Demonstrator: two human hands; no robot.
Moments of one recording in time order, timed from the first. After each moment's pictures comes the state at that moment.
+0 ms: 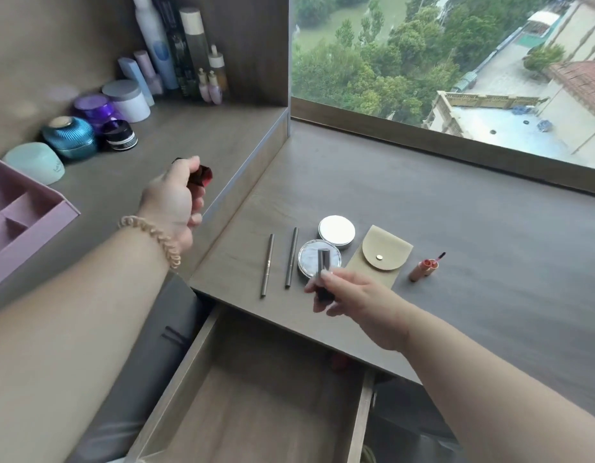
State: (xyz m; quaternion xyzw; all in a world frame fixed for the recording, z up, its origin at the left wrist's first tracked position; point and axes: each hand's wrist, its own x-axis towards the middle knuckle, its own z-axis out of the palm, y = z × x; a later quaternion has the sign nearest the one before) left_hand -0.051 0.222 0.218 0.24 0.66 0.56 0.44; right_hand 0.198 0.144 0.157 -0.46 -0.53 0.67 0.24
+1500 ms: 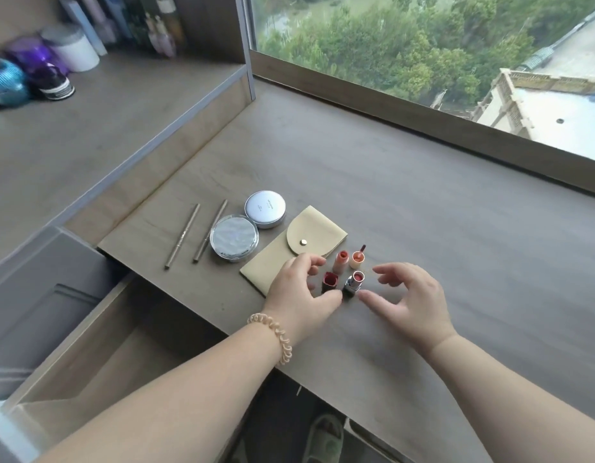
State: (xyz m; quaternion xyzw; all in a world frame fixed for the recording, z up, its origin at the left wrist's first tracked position) left_hand 0.245 0.153 0.092 0.53 0.69 0.29 0.40; right_hand 0.430 0.172 0.082 -0.60 -0.70 0.25 0.31
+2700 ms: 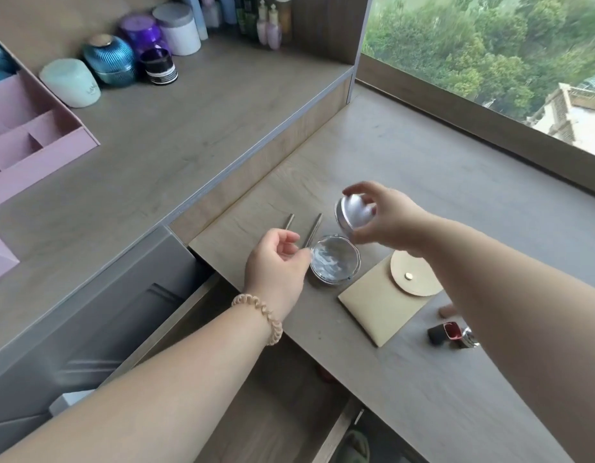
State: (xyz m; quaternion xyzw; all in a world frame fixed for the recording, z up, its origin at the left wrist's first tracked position) left_hand 0.074 0.180 0.106 0.32 0.76 0.45 0.34; right_hand 0.219 0.312 0.131 -0.52 -0.75 0.41 0.06
